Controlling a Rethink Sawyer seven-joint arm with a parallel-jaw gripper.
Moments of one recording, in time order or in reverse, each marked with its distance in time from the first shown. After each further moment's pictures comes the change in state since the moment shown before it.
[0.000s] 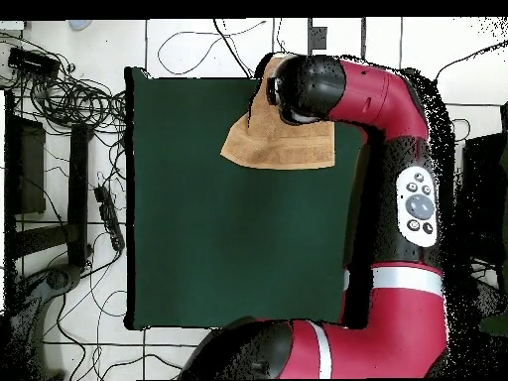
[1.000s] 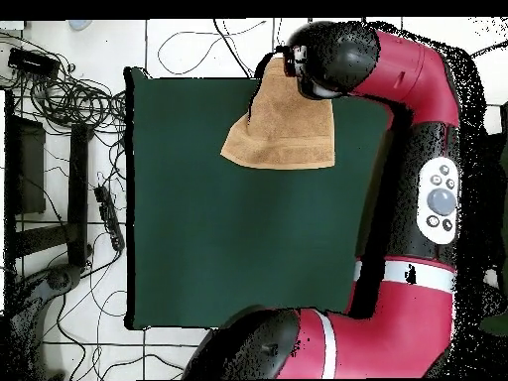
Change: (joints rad) arm -0.009 0.033 0.004 -0.181 0.015 0.077 0.000
